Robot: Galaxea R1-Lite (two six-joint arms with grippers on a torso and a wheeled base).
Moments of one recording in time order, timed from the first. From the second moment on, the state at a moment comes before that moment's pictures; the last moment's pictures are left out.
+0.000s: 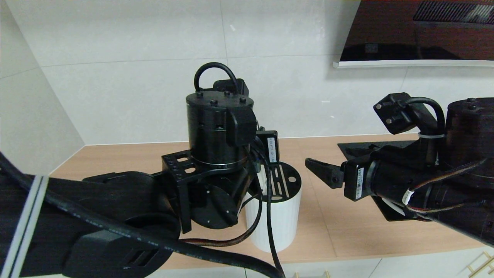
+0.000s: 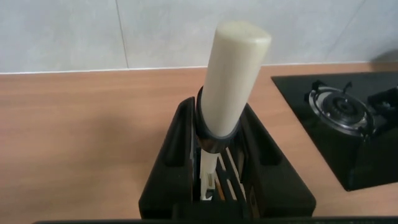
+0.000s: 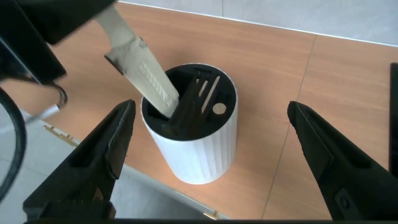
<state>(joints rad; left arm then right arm) -0.90 1.81 -1.10 -0.58 0.71 -0.24 0.81 1.48 -0.82 -0.46 -0.29 0.16</state>
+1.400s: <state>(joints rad) -0.90 1.96 -1.07 -0.59 0.71 -0.30 0.81 1.50 -0.82 -0.46 -0.29 0.16</state>
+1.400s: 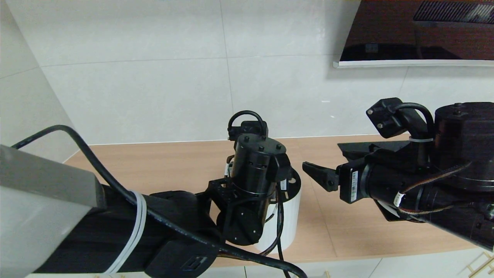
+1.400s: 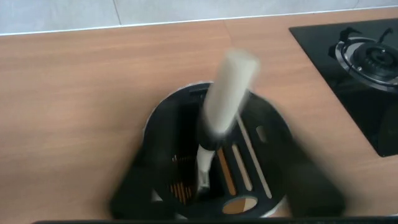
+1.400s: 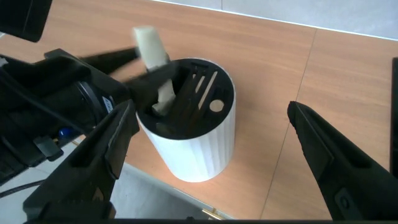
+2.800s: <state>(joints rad) -0.55 1.13 -0.73 -0.40 0.35 -0.31 0.44 0.96 -0.63 -0.35 -0.26 0.05</state>
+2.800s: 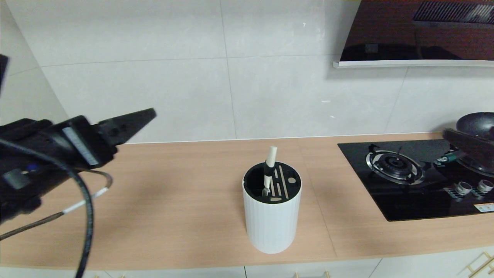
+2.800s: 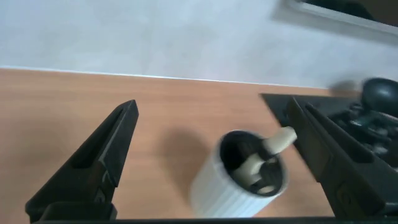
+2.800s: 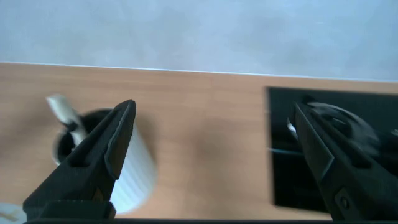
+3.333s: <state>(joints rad) -0.27 0.43 -0.58 0.06 0.31 -0.30 0.22 0.24 -0.49 0.15 -0.24 0.04</state>
